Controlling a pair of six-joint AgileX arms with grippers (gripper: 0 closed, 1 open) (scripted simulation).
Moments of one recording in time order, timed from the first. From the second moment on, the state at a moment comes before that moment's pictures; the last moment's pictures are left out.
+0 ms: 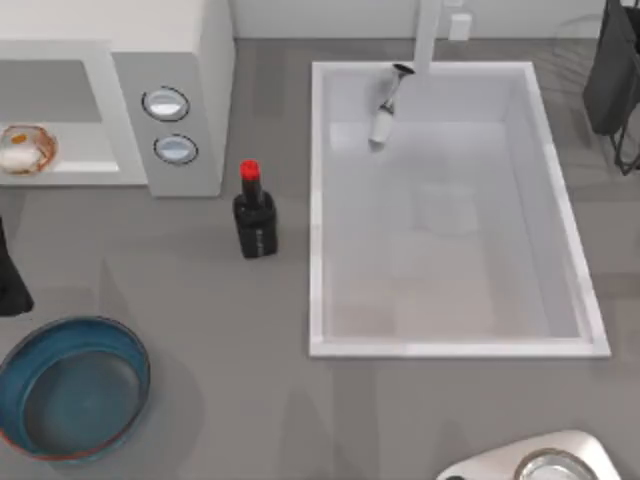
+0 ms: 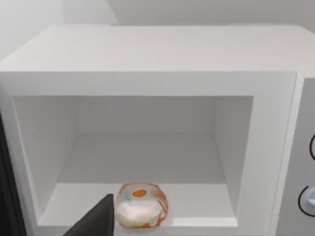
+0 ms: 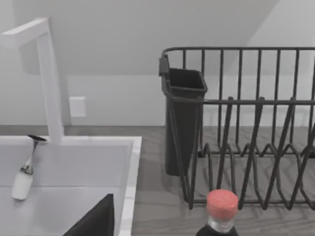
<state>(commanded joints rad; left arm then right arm) 0.03 0.42 0.16 0.22 0.03 0.01 0.00 0.00 0.00 0.00 0.00 0.00</state>
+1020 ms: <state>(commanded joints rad) 0.10 1.75 0.63 0.87 0.13 0.05 0.00 0.00 0.00 0.00 0.00 0.00</state>
